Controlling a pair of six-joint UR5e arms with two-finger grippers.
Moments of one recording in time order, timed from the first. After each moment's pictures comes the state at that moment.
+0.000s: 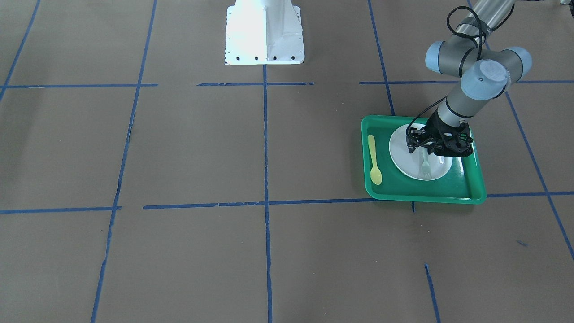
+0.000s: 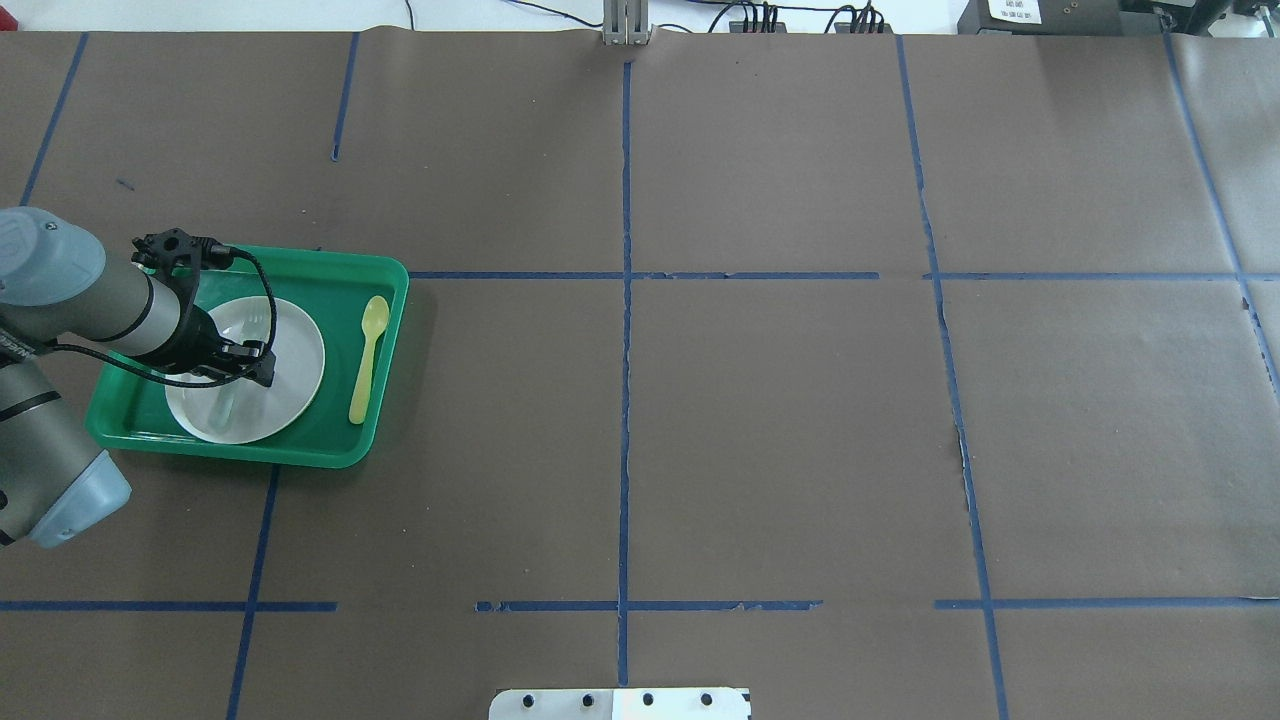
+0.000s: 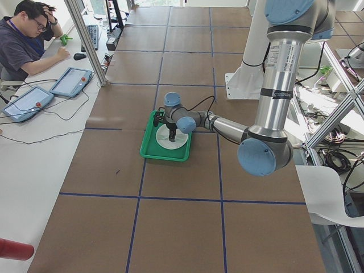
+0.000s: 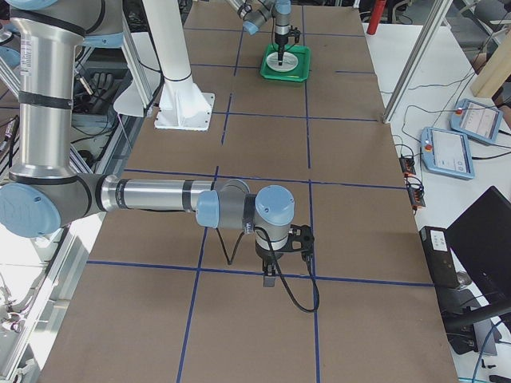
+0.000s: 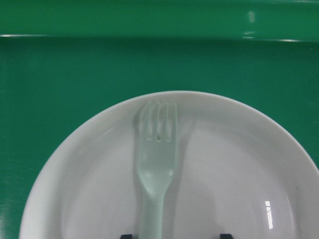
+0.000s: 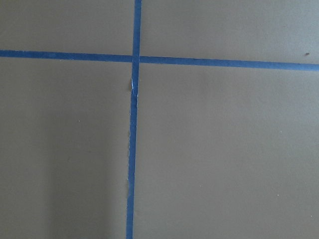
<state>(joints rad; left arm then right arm) -0.79 -1.71 -1.65 -2.04 -2.08 -0.91 1.60 -1.70 1.73 -1.63 2.29 -0.06</state>
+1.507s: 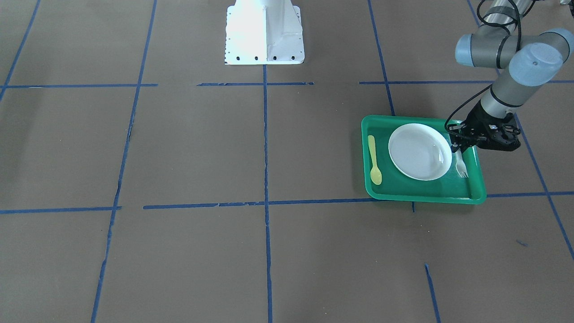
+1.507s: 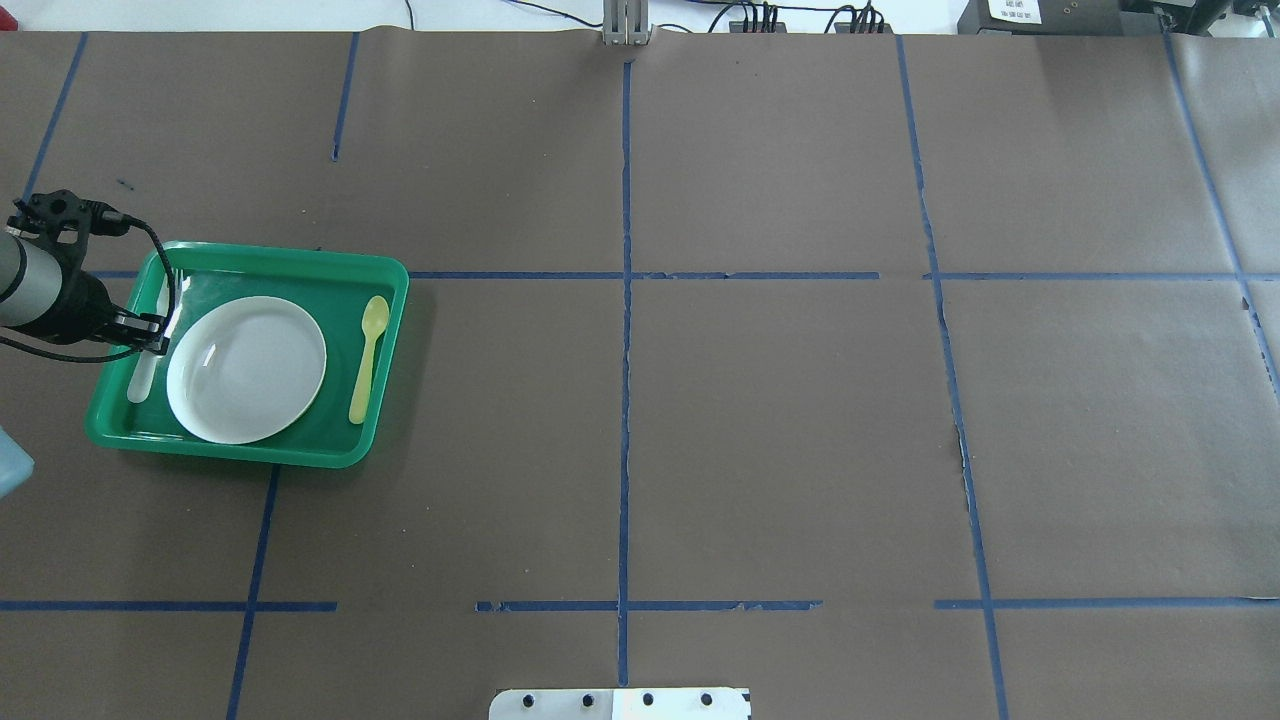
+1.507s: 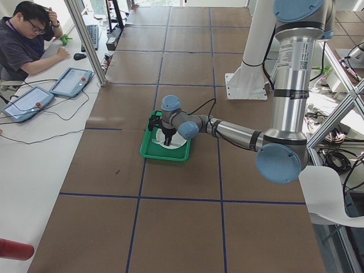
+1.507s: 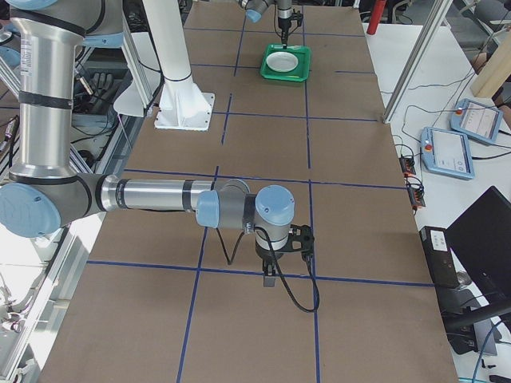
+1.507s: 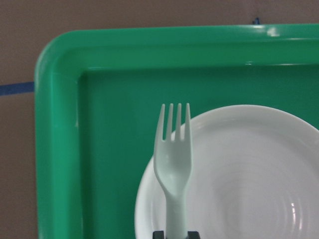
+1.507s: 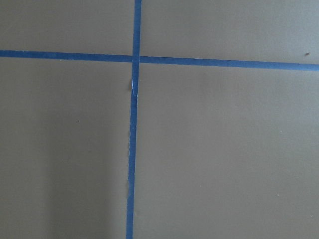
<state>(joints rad) -0.93 -1.61 -1.69 -2.04 -2.09 -0.72 1.60 -1.70 1.73 -1.63 2.29 -0.06</state>
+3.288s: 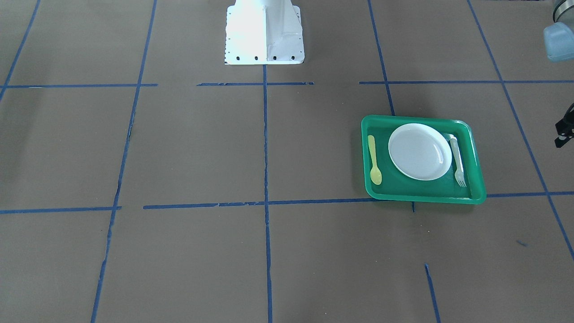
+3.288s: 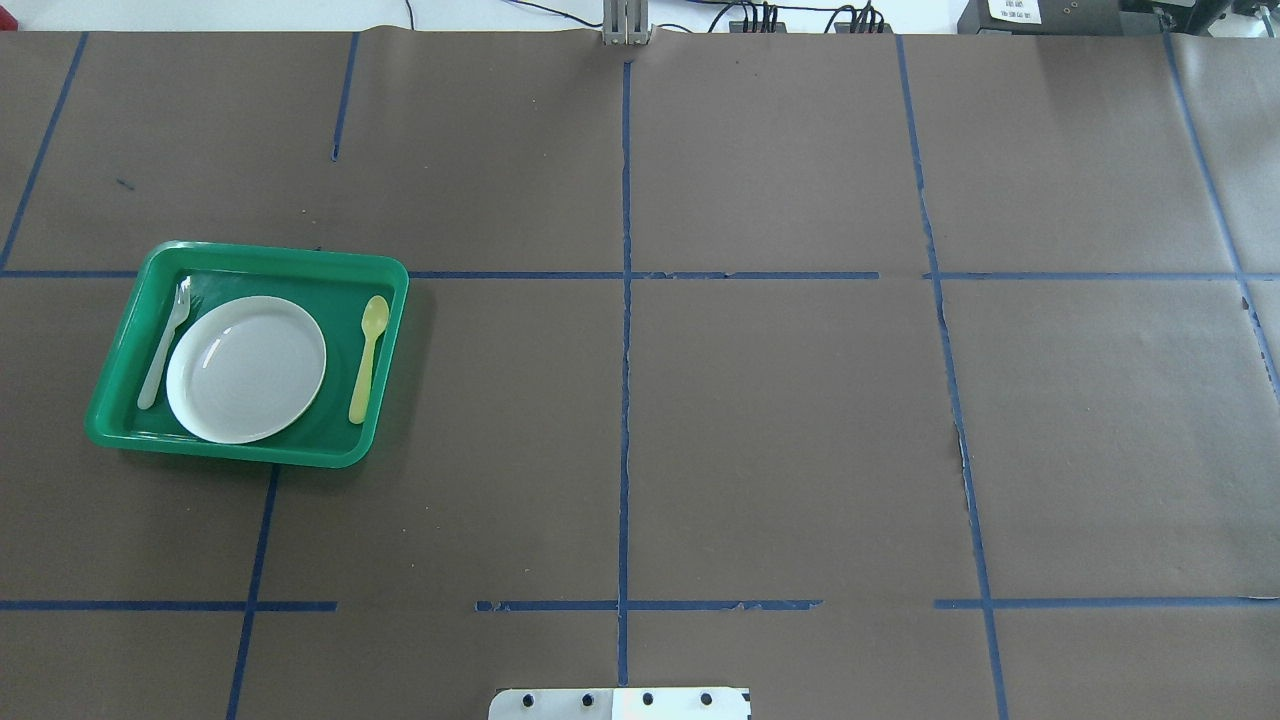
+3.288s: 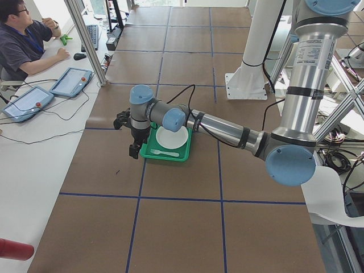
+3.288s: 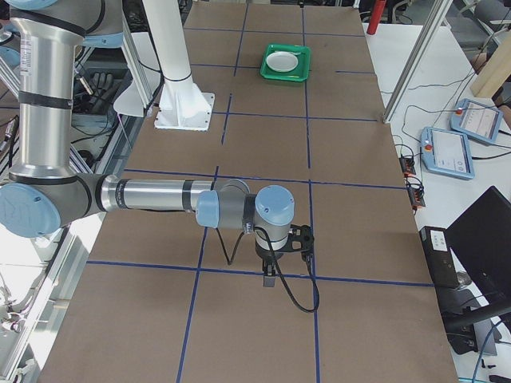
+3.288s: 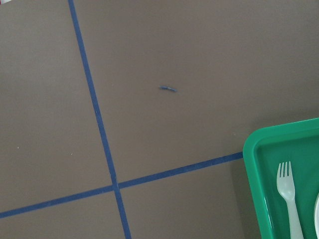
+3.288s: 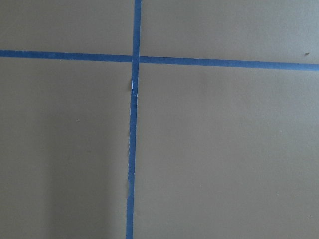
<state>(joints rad) -1.41 -1.66 -1.72 -1.62 -2.26 -0.09 1.60 -1.70 1.73 -1.63 2.29 -0.06</state>
